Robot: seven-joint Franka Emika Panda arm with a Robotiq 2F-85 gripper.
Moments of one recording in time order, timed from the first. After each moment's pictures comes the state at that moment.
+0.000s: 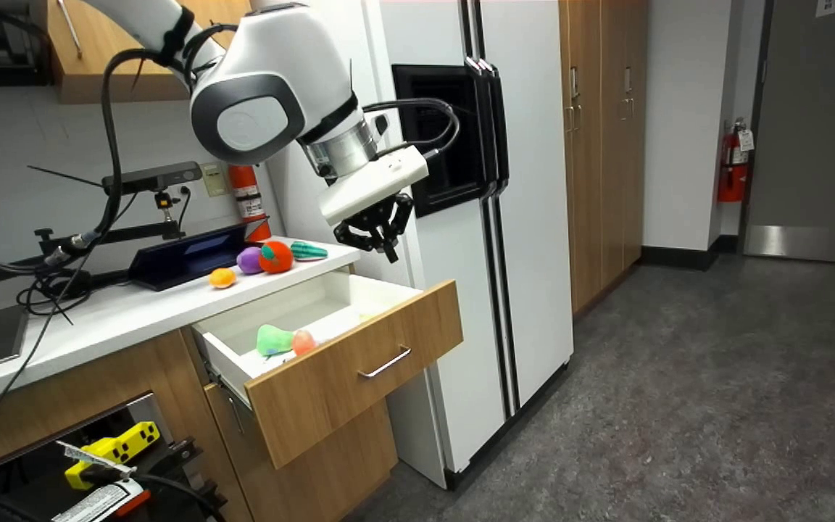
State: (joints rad) arm 0.01 -0.06 0.04 -2.52 0.57 2.86 -1.59
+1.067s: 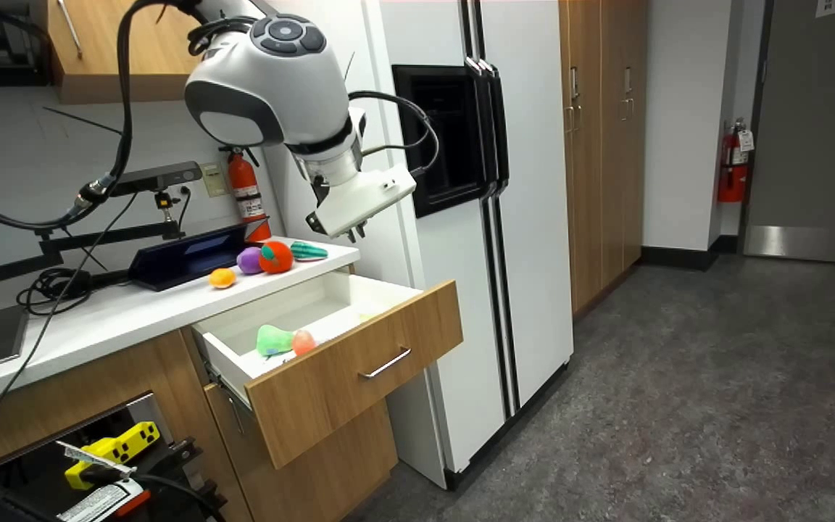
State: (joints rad) arm 0.08 -0.07 0.02 -2.46 1.27 2.63 -2.31
